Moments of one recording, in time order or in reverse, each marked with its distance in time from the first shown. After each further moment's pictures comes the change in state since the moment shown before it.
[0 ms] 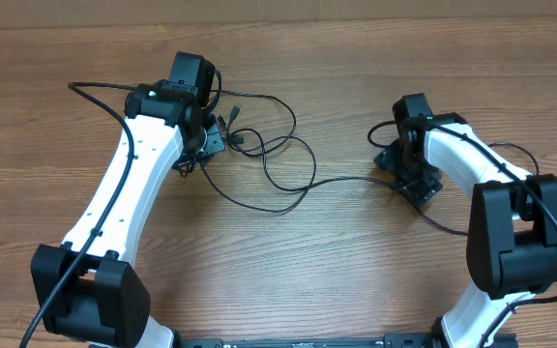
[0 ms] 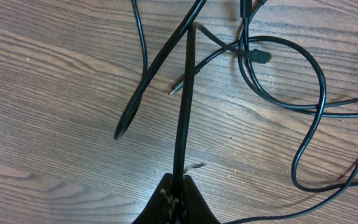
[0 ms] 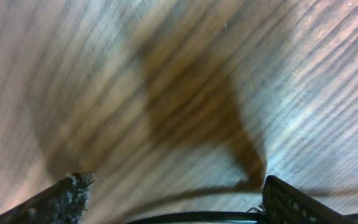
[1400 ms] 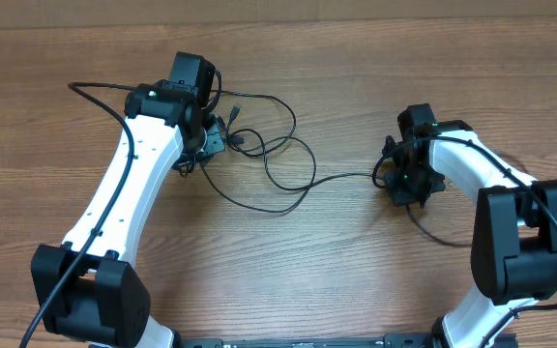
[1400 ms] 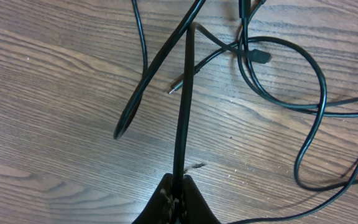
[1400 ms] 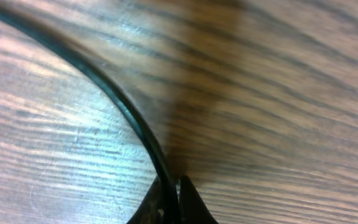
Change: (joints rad) left arm 0.000 0.000 0.000 -0.002 0.000 0.000; right arm -0.021 -0.030 -0.061 -0.037 -0.048 -1.159
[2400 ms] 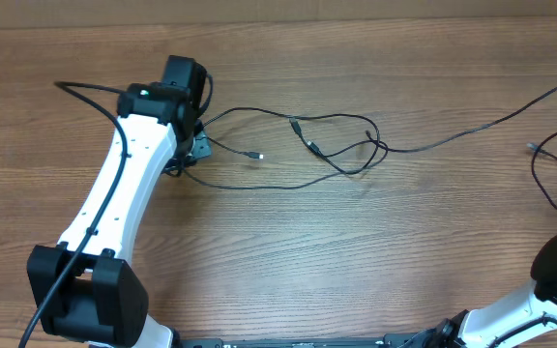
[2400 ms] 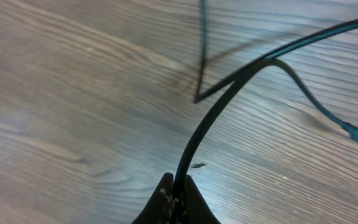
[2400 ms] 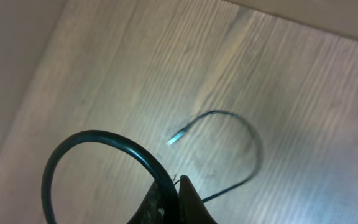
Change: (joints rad) left arm 0.047 0.000 -0.002 -0.078 -0.111 -0.002; right arm -0.714 0.010 1.084 -0.480 0.104 0.716
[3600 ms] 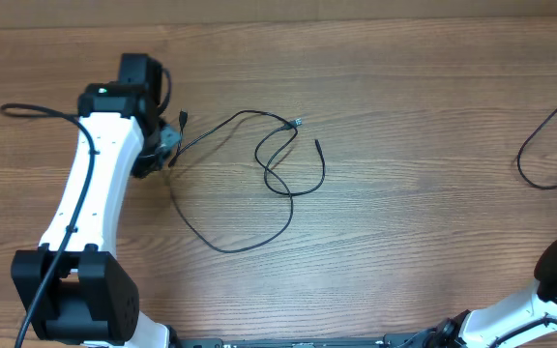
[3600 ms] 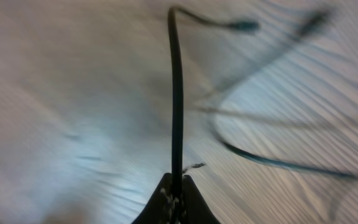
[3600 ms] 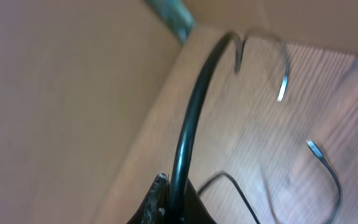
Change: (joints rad) left arm 0.145 0.000 0.000 -0.001 0.026 -0.320; right arm -0.041 0.000 0.001 0.346 -0.238 0.075
